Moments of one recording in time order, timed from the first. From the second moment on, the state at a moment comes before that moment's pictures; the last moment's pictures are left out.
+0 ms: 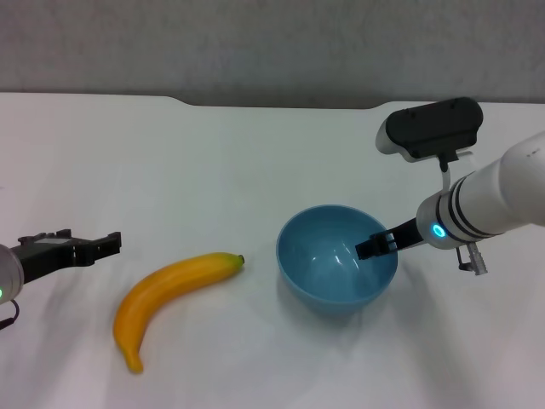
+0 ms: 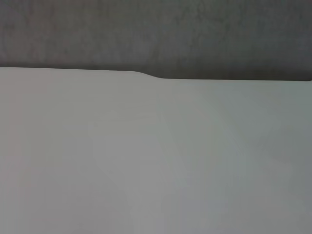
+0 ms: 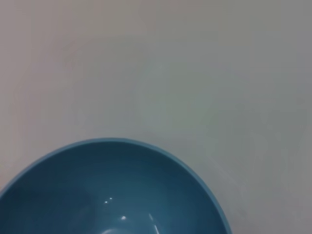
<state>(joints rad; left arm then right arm) -0.22 -2.04 -1.73 -1.04 2.01 -0.55 0.84 0.86 2.01 1.27 0.73 0.58 -0.76 -2.98</state>
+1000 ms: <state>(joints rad) -0.21 -2.04 -1.72 -1.05 2.00 -0.54 0.85 0.90 2.01 1.08 0.65 0.62 -0.64 -2.98</state>
